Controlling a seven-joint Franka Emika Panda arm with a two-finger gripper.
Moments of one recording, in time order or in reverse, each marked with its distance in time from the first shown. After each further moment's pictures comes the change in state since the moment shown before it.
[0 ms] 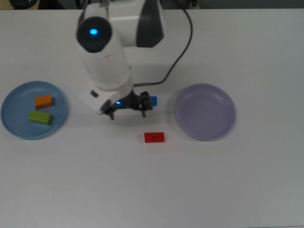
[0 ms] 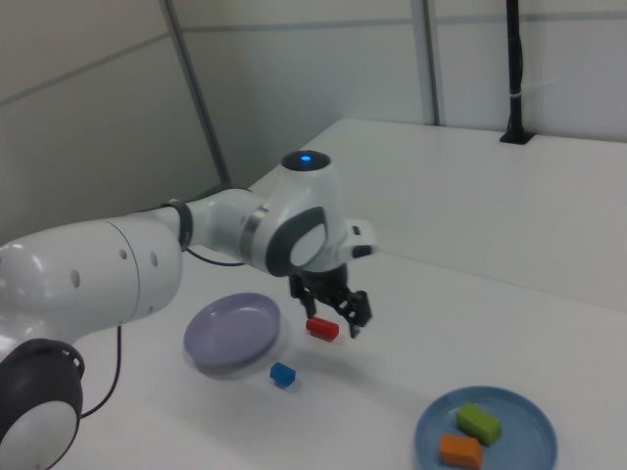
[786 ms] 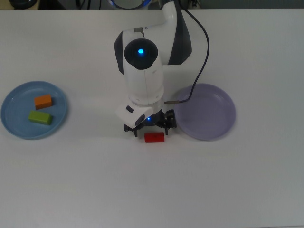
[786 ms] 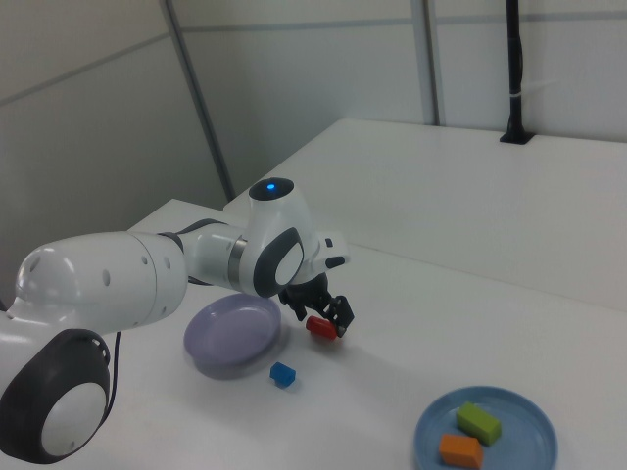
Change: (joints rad) arm 0.100 0.106 0.000 -0.015 -0.102 0.228 0.142
